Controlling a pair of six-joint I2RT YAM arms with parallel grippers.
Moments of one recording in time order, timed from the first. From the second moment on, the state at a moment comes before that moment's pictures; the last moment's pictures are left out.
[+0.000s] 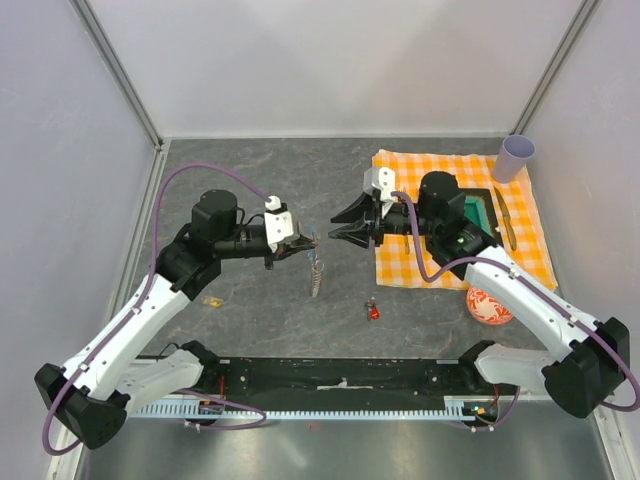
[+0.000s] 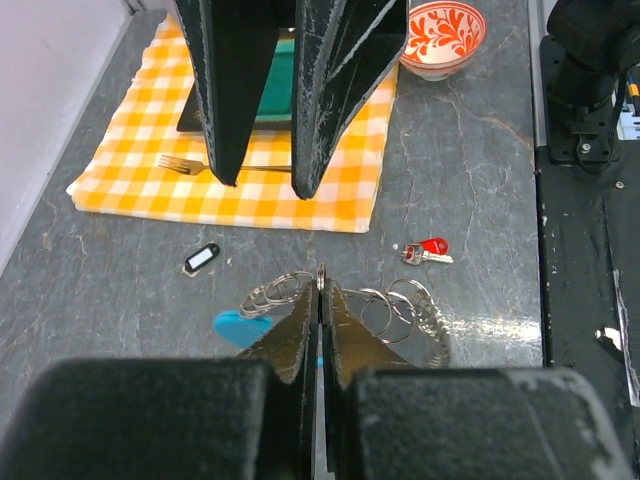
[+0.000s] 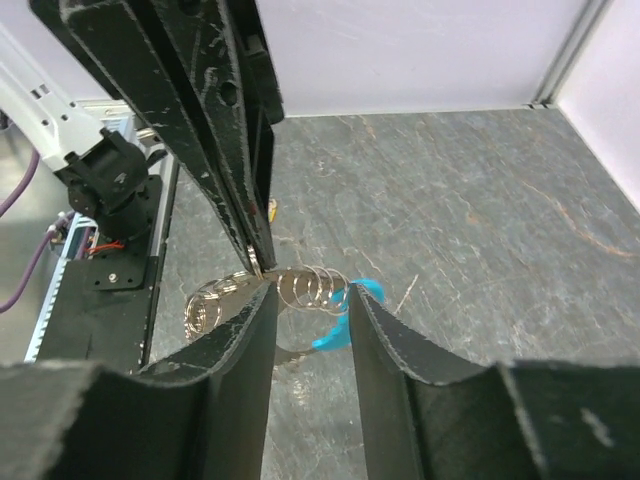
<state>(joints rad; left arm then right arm) -0.58 0.98 1.01 -0.36 0.73 0.48 0.59 1.19 1.01 0.10 -0.85 -0.10</state>
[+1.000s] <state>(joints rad) -0.58 0.96 0.99 -0.35 0.75 0.50 0.70 1.29 1.11 -0.10 -0.89 -0.26</state>
